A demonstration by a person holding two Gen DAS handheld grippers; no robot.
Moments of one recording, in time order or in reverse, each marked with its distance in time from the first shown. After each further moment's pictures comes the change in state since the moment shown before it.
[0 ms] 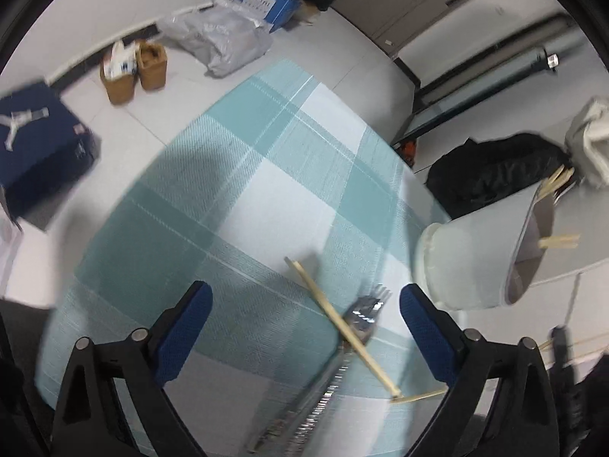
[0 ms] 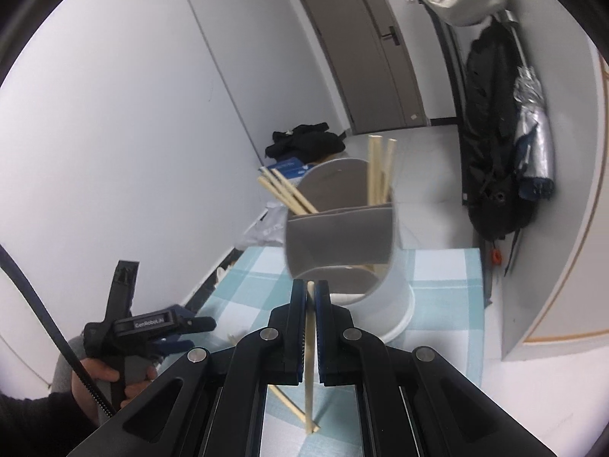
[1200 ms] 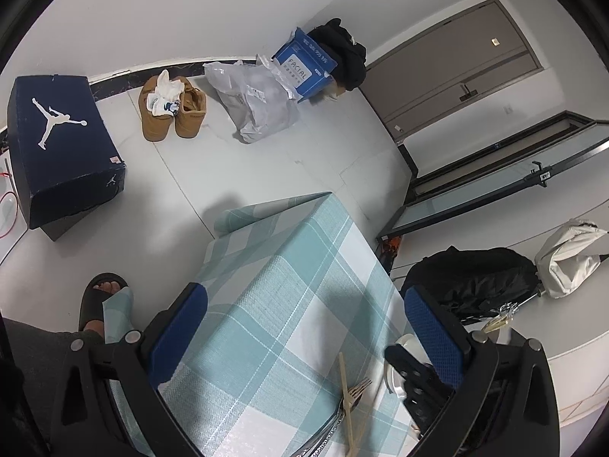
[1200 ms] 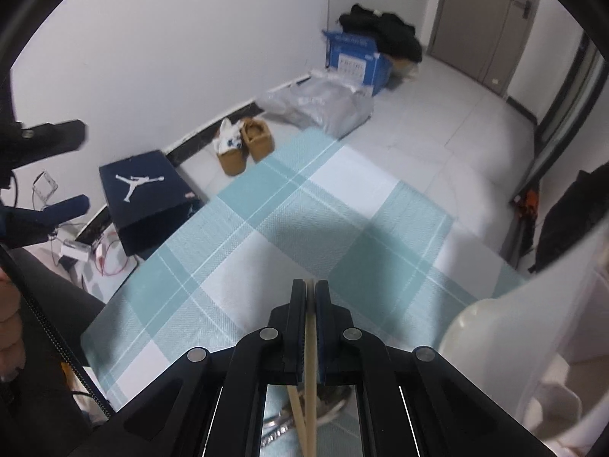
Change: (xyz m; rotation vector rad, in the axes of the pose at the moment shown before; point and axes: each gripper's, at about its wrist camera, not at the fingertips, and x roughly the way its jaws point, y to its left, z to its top) left arm -0.070 0.064 0.055 -0.173 -0.251 -0.083; right arm 0.194 0.135 -0.013 -0.472 0.497 -0.068
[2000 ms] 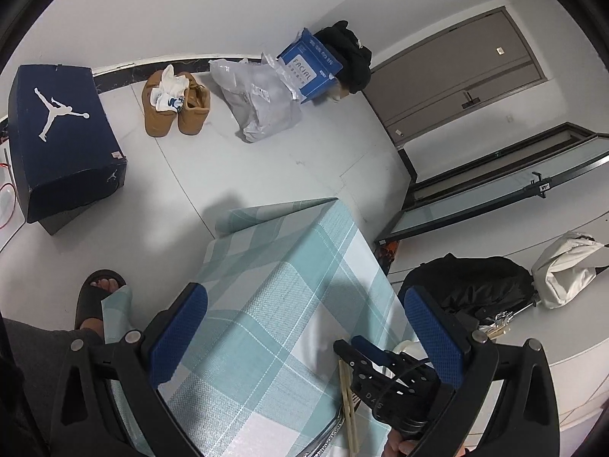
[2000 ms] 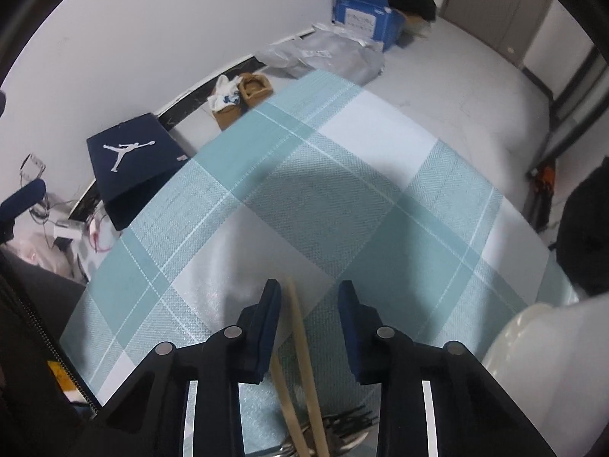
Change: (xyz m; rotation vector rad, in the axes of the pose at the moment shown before) left arm -0.001 0.010 0.003 -0.046 -0.006 -0.022; right arm 0.074 0.002 0.011 -0.018 0.194 0.030
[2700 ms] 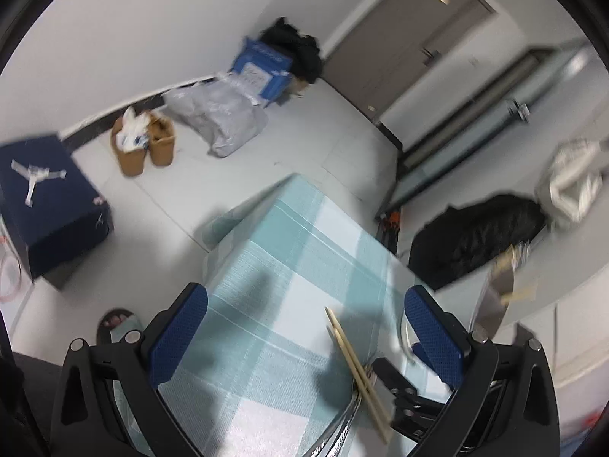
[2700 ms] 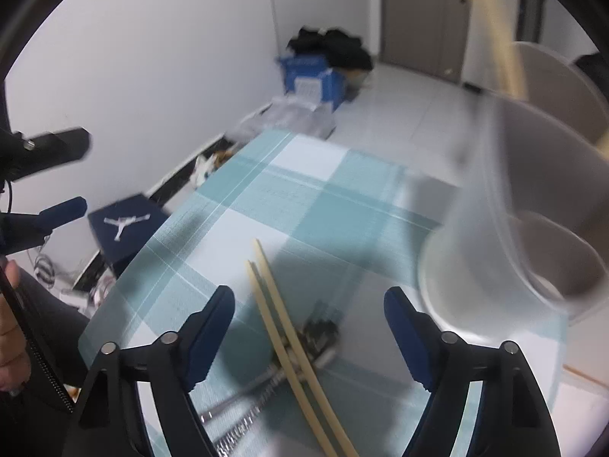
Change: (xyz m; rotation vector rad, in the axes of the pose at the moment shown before) left arm 0.005 -0.032 -0.029 0.233 -0.018 0.037; right arm -0.065 -0.018 -0.074 0.202 -0.281 -0.022
